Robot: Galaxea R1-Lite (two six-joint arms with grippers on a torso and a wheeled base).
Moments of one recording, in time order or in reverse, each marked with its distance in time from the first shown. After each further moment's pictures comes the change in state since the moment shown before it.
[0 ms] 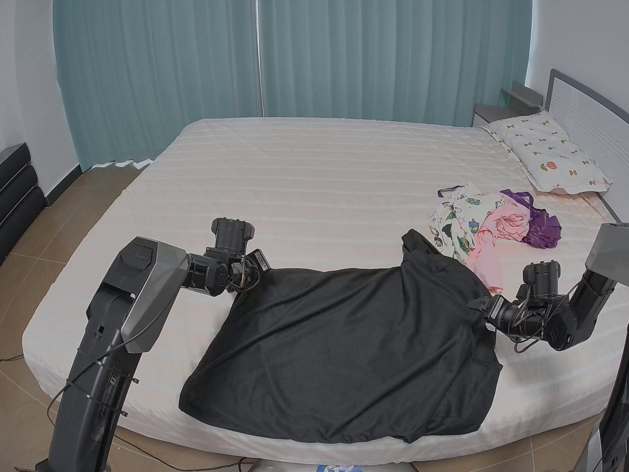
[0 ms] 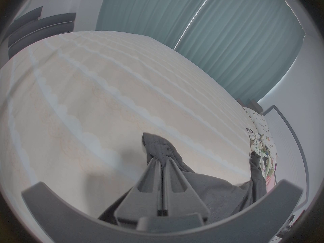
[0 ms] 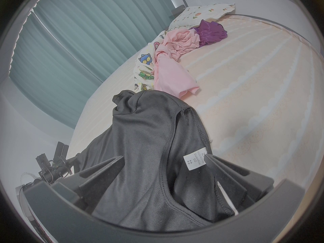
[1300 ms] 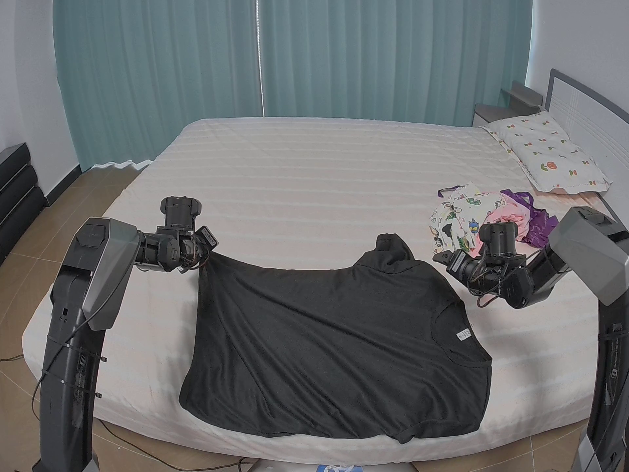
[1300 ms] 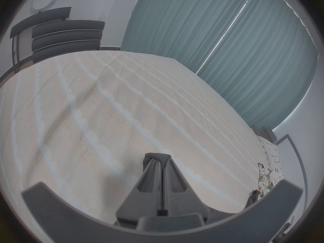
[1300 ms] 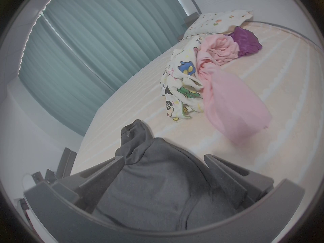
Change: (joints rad) left arm 0.164 -0.109 0.057 0.022 0.064 -0.033; right arm 0.110 0.217 -0.604 0.232 -0.088 0.042
